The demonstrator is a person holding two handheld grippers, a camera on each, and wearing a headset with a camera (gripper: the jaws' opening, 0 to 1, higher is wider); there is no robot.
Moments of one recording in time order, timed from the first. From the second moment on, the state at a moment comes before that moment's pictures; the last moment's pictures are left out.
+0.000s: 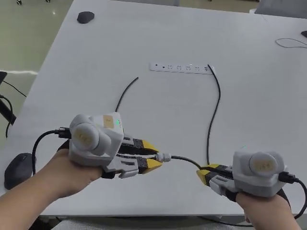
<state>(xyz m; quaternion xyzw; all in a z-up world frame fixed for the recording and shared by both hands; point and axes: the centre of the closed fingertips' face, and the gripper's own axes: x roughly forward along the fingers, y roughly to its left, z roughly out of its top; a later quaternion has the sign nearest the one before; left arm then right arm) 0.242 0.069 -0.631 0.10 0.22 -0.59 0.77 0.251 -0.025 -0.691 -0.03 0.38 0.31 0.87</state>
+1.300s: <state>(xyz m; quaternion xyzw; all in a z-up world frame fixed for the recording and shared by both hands) 0.246 0.065 -0.640 0.10 0.23 -0.60 0.76 0.255 0.050 -0.657 -0.25 0.31 0.42 0.82</state>
